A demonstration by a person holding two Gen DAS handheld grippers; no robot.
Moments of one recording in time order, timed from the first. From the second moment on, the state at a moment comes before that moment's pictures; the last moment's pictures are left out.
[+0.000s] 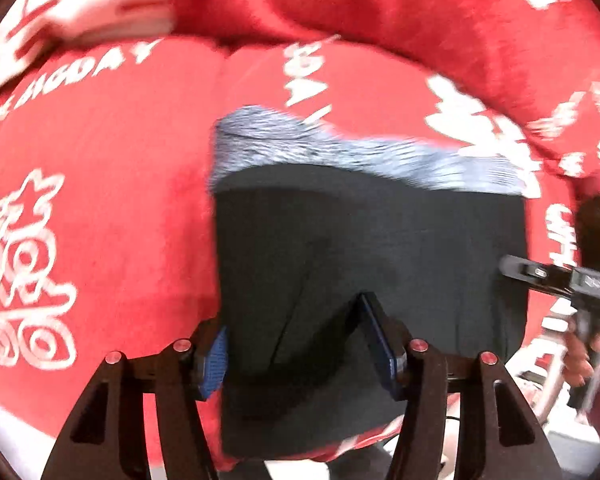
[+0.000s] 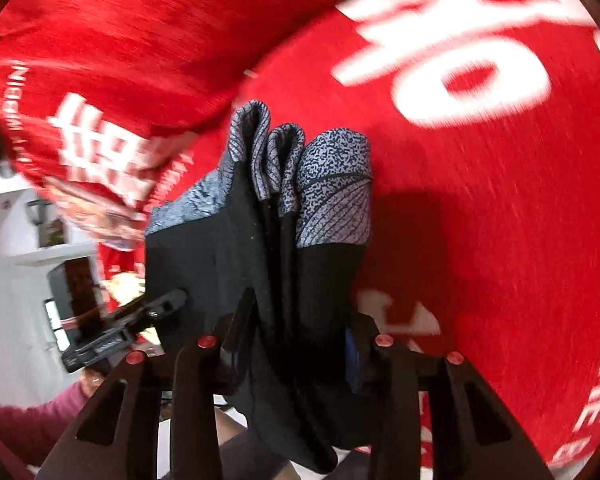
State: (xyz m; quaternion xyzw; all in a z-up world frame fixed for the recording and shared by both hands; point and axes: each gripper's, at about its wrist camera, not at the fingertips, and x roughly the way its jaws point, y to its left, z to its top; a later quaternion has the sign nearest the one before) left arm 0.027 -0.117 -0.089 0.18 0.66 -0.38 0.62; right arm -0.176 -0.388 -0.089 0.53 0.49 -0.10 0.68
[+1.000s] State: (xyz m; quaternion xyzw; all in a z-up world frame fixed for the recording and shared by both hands) left arm 0.048 -0.131 -0.066 0.28 0.58 -0.31 0.70; right arm -0.130 -0.390 -0.059 0.33 0.56 -0.23 0.72
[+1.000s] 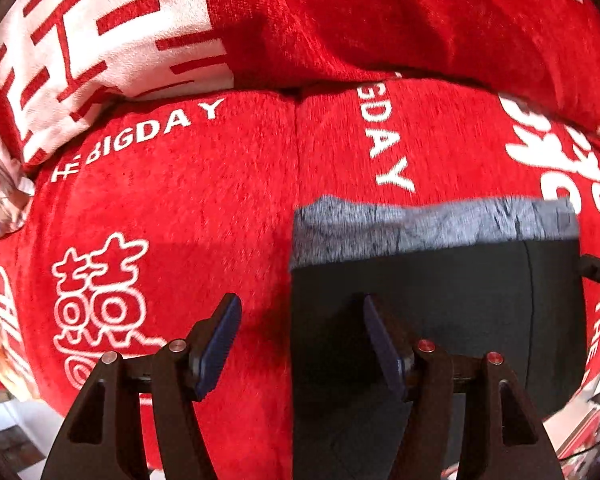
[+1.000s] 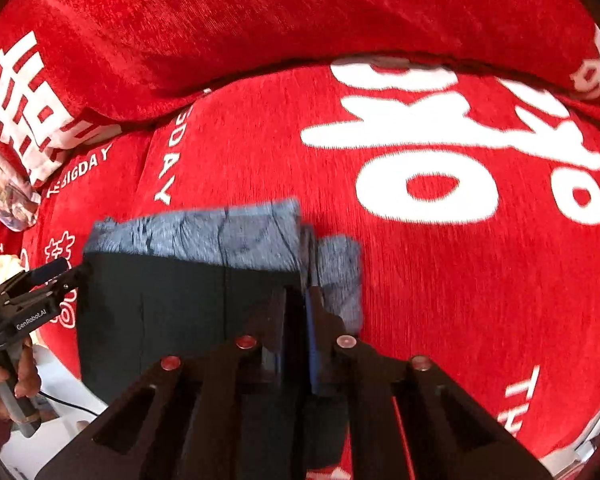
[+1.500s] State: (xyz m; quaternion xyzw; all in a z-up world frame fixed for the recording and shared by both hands) left arm -0.018 -0.118 -0.013 0.27 0.59 -0.28 0.71; right arm -0.176 -0.340 -0.016 0.35 0.59 -0.20 0.70
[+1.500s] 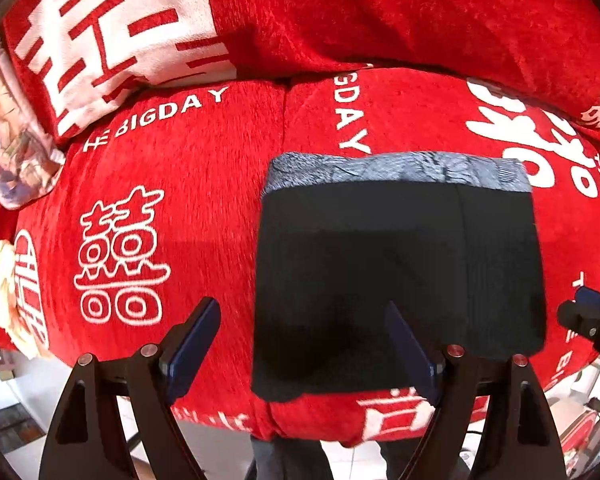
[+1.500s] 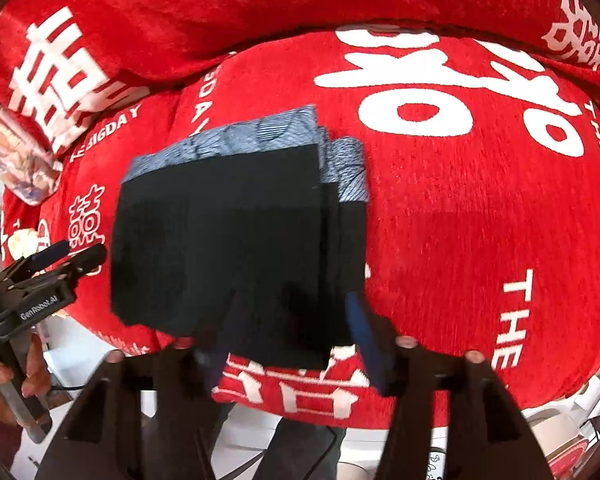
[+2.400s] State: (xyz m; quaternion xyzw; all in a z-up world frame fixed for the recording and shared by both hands) left arm -0.038 -0.071 0.037 0.28 0.58 -0.28 0.71; right arm -0.167 -0.280 0.035 0.30 0.60 -0.29 0.69
